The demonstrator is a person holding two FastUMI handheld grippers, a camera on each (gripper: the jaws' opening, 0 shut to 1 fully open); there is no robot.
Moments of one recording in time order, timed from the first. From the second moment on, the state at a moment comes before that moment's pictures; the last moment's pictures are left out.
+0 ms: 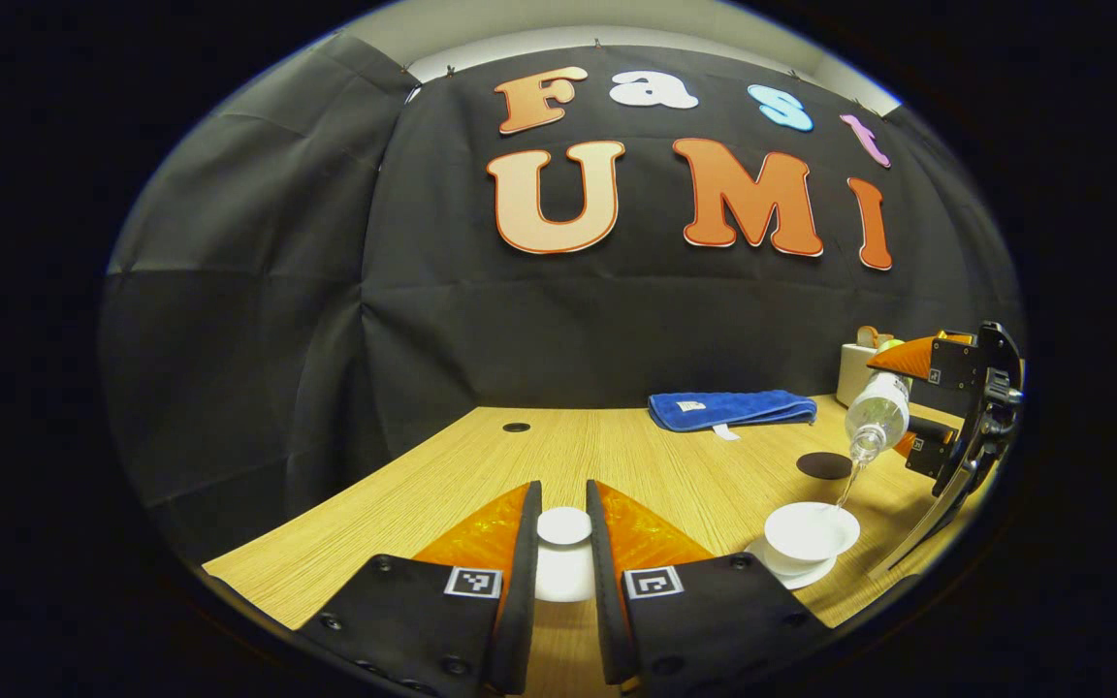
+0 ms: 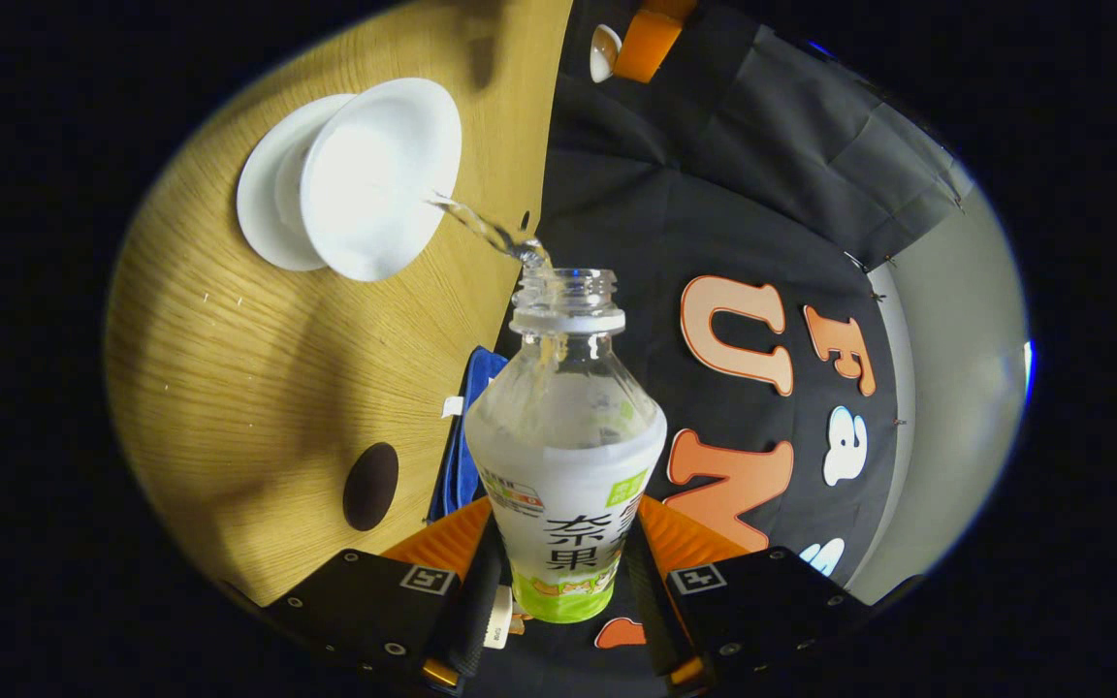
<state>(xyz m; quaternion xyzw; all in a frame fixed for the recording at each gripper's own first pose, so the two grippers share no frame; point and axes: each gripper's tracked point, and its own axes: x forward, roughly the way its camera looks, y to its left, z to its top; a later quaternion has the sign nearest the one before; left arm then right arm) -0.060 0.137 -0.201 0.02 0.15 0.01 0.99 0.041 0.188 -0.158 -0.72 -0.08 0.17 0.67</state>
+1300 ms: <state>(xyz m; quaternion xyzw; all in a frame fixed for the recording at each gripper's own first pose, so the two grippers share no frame) -0.072 0.145 -0.198 0.01 0.15 0.02 0.99 0.053 0.208 -0.113 -0.77 -0.18 0.14 0.59</state>
